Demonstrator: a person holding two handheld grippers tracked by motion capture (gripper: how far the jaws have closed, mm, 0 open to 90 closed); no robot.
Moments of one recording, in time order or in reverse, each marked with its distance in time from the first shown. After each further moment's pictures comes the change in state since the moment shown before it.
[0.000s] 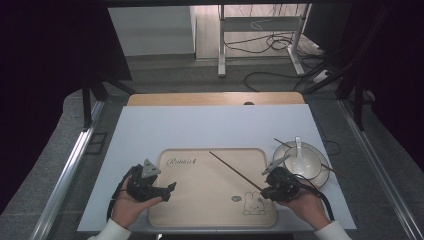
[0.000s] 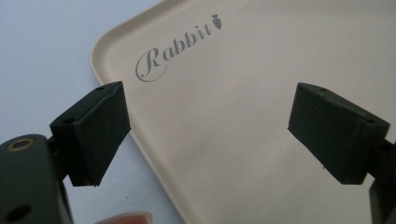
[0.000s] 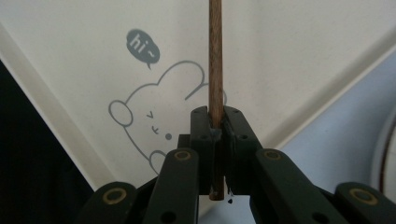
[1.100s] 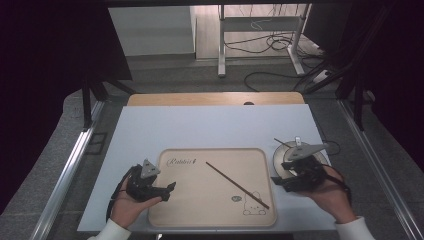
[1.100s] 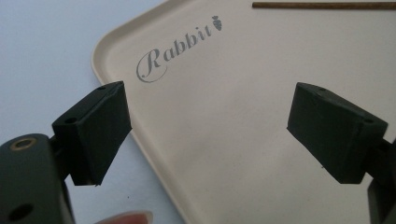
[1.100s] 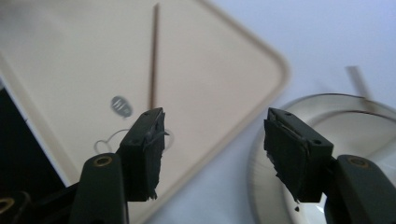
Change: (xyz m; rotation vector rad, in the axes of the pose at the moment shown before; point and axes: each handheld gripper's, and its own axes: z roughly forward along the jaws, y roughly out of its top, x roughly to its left) left arm 0.000 0.000 -0.001 -0.004 -0.002 0.002; right arm -0.025 -0.011 -0.078 -0.308 -0.105 -0.019
